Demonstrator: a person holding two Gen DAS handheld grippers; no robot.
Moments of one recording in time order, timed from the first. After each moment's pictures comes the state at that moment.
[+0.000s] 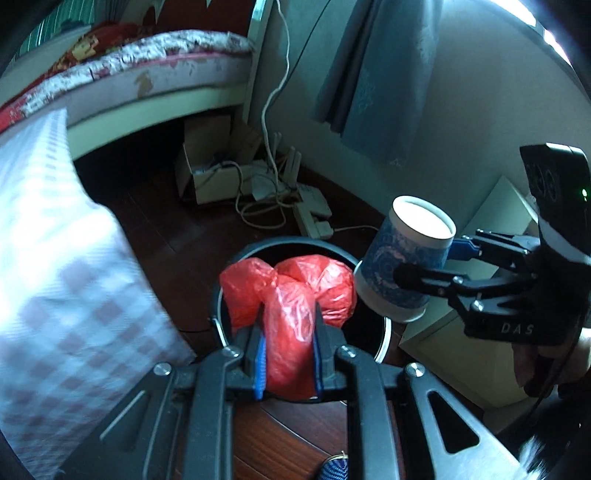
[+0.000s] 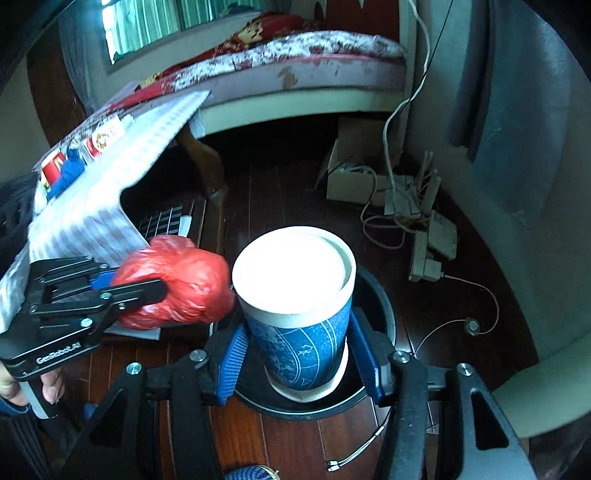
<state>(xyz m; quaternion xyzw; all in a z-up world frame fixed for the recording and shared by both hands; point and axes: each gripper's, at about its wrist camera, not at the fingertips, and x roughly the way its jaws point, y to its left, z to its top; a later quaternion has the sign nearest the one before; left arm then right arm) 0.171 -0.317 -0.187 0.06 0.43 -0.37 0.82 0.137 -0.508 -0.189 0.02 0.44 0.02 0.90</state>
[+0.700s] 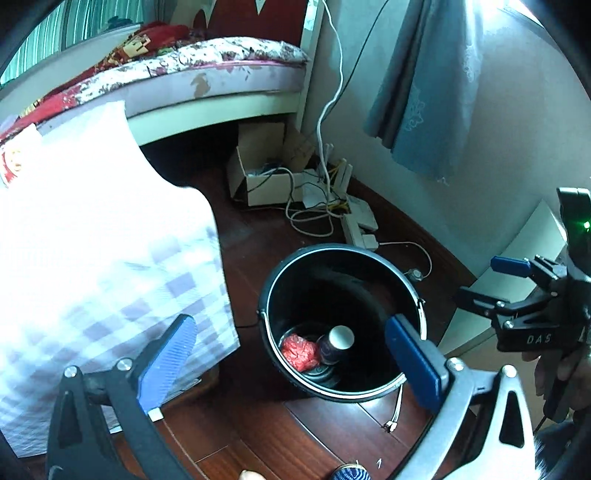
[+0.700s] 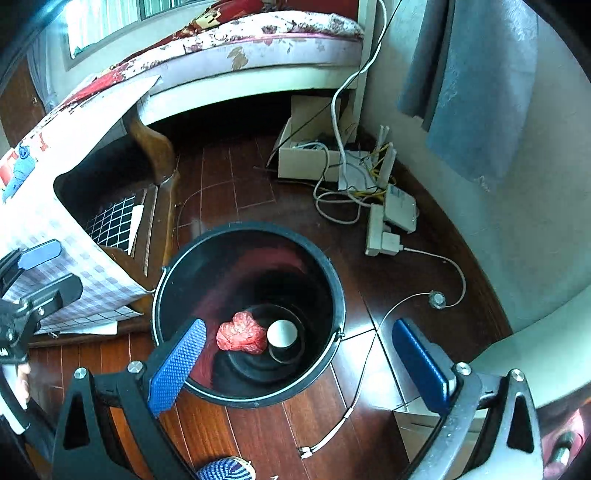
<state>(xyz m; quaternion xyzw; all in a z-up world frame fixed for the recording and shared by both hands) 0.158 -0.279 -0.171 0.05 0.41 -0.27 0.87 0.123 -0.522 -0.188 0.02 0.46 -0.07 0.88</state>
